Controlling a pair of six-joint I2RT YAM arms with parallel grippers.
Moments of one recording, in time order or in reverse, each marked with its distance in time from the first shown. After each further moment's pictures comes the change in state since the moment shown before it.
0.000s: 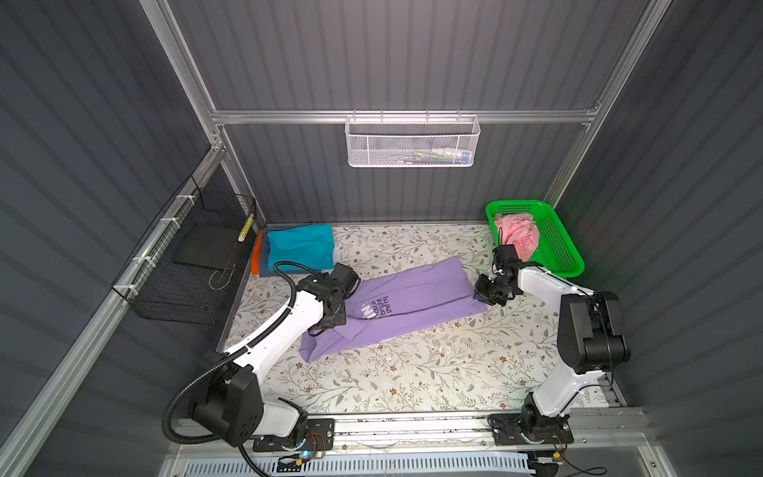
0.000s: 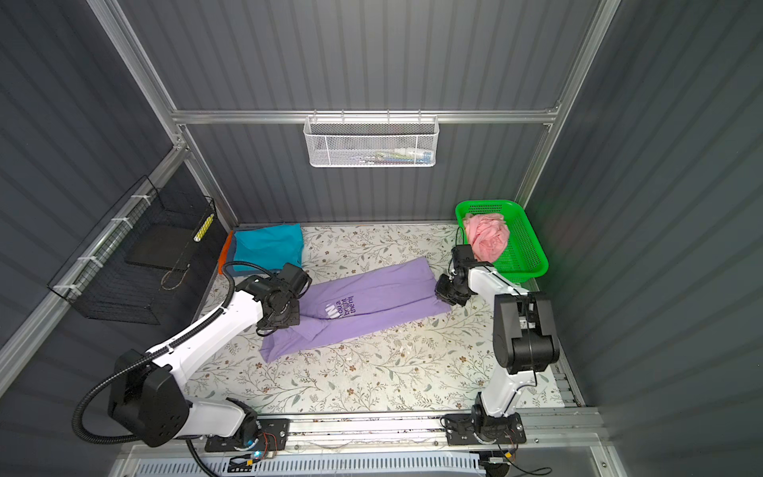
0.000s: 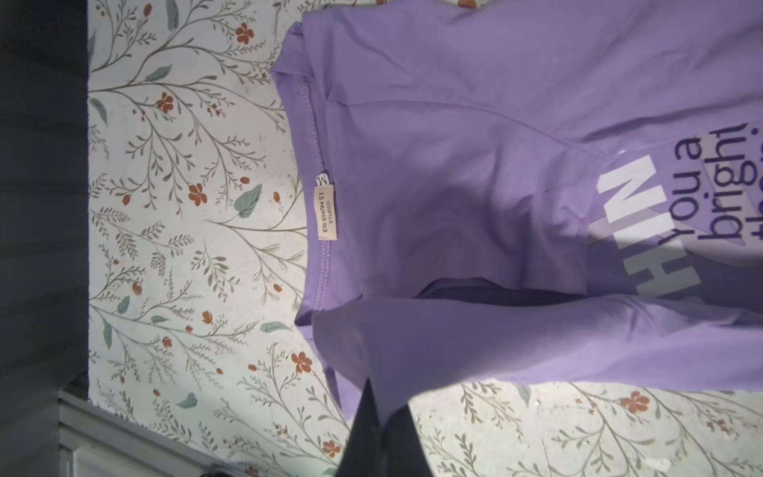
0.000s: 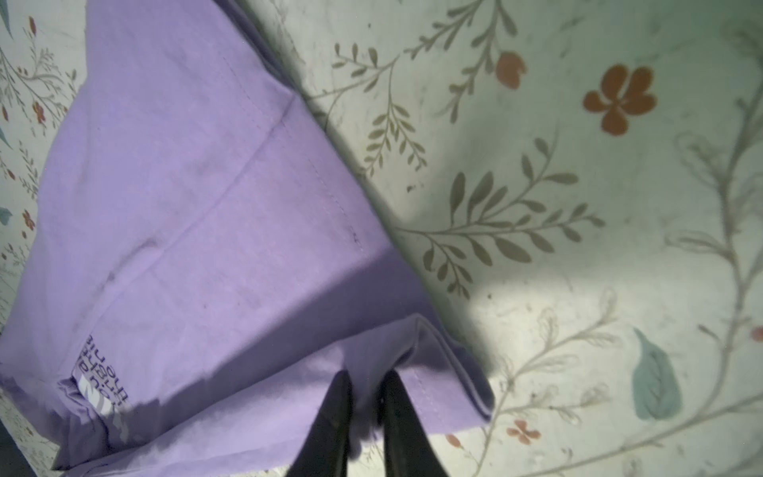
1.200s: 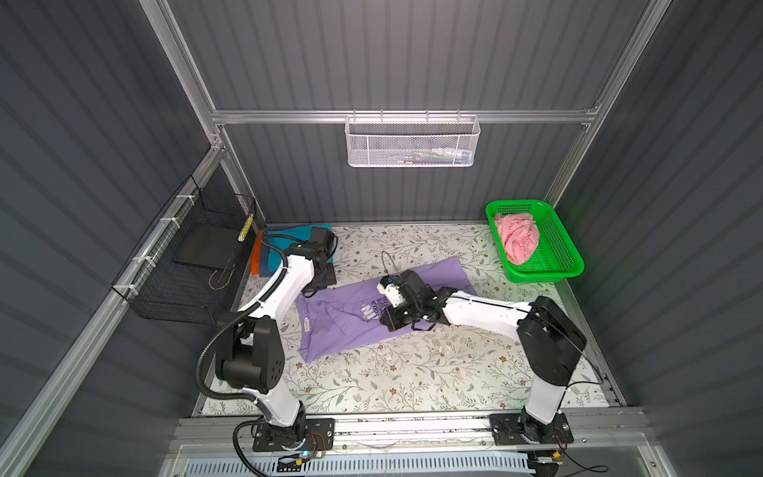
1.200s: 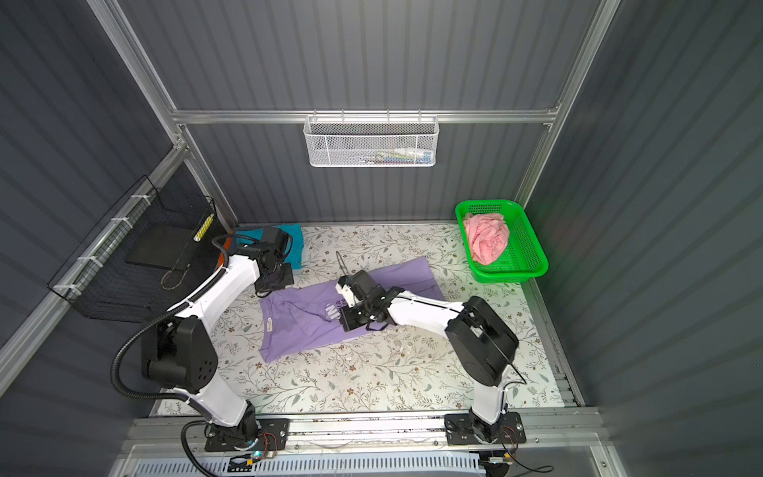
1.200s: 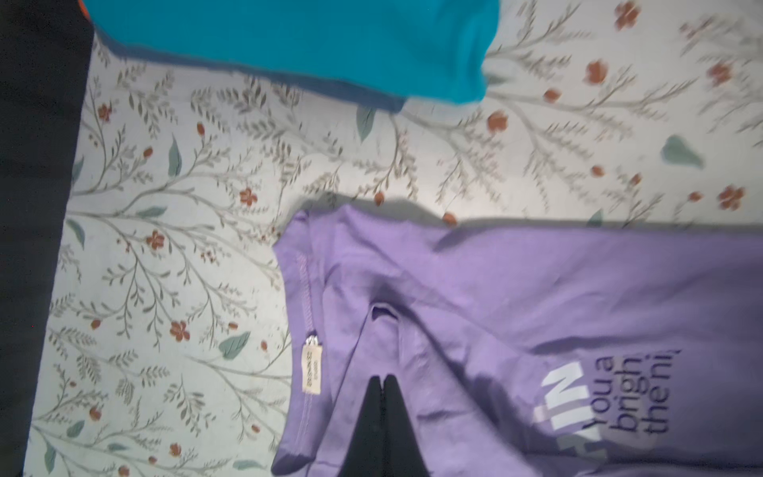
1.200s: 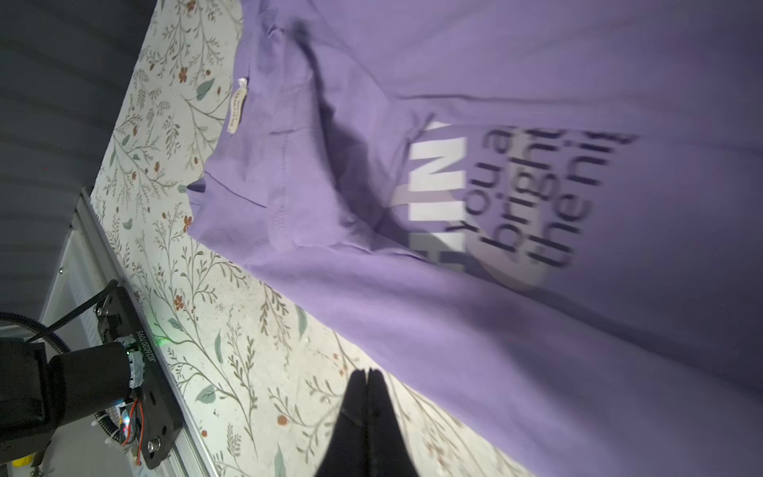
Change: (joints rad) left arm 0.256 0.209 0.224 0.129 0.109 0.133; right arm 0.791 0.113 0.112 0.344 -0.104 -0.130
